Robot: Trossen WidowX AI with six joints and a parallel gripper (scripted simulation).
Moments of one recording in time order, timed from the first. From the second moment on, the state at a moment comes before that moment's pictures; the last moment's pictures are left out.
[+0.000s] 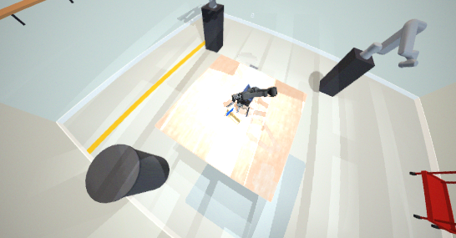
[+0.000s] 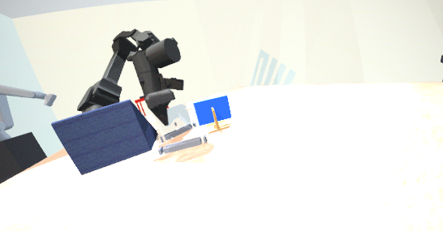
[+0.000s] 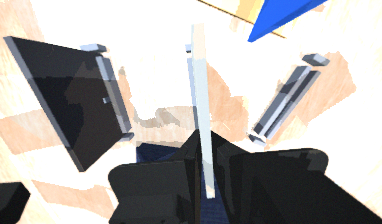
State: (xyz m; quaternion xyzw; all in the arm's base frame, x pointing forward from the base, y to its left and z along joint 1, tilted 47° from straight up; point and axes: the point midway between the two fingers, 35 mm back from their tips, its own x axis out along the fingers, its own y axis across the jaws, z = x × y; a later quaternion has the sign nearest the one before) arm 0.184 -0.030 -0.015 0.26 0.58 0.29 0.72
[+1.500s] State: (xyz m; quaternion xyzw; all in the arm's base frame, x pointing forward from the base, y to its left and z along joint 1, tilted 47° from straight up) arm 0.187 -0.092 0.039 0.27 0.59 0.27 0.71
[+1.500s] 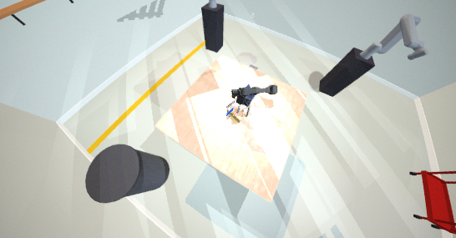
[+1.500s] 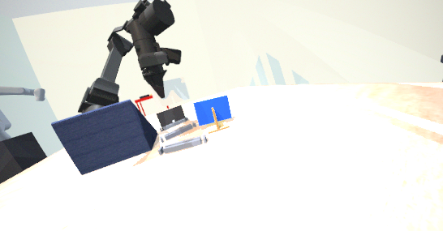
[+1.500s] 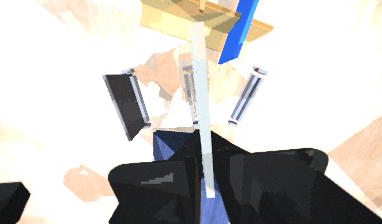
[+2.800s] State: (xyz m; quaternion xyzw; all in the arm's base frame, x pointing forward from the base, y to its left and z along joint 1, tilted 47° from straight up) arm 0.285 -0.104 0.051 0.40 0.62 0.16 0.65
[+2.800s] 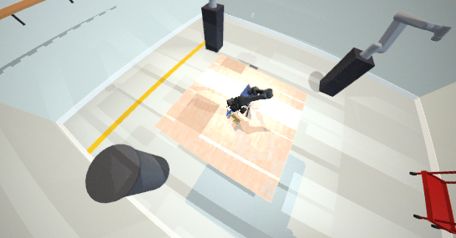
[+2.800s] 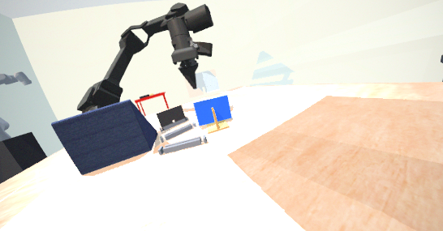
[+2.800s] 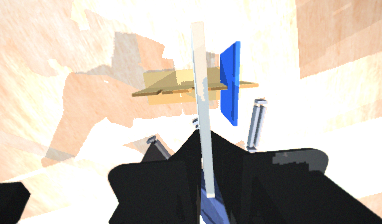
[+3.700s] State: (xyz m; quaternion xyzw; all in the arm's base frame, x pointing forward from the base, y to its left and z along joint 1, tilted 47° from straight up) arm 0.298 -0.088 0.037 0.41 0.63 0.15 0.65
